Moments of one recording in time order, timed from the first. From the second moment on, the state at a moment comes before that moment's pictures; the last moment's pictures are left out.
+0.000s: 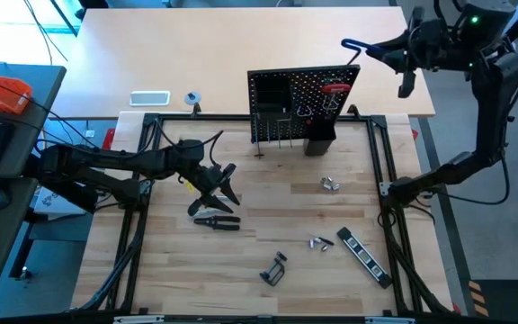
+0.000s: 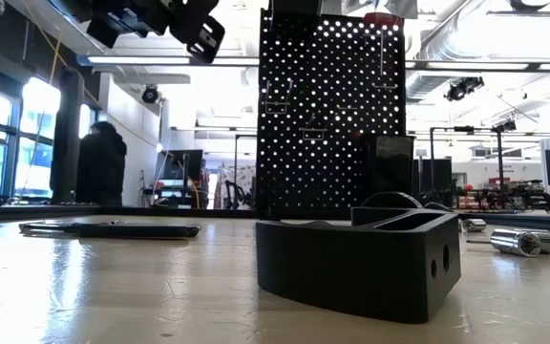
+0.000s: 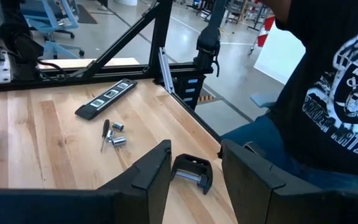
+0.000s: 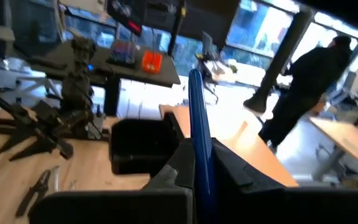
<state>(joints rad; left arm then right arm) 0.12 1.21 0.73 0.18 0.72 0.02 -1.03 1.40 2.32 -1.15 -0.77 -0.48</state>
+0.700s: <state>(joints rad) 0.12 1.21 0.73 0.14 0.71 0.04 -1.07 1.50 2.32 -1.28 -0.81 -0.53</state>
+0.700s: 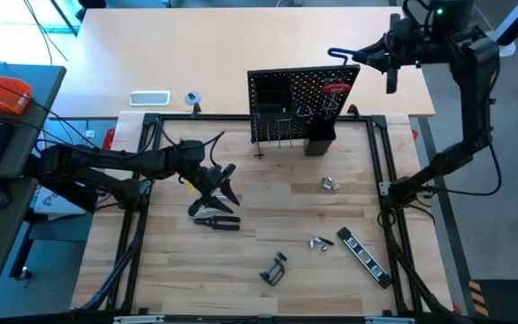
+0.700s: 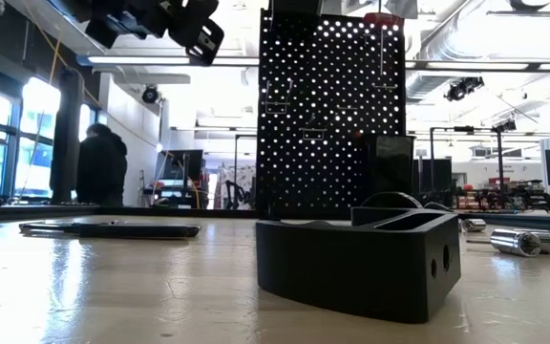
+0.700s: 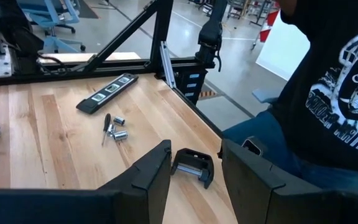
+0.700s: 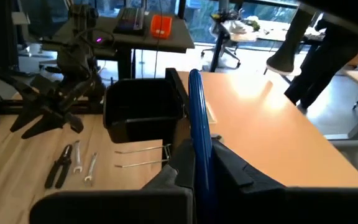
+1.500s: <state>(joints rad) 0.11 1.21 0.73 0.12 0.71 0.07 -1.07 1.51 2.17 -1.34 -0.85 -0.63</state>
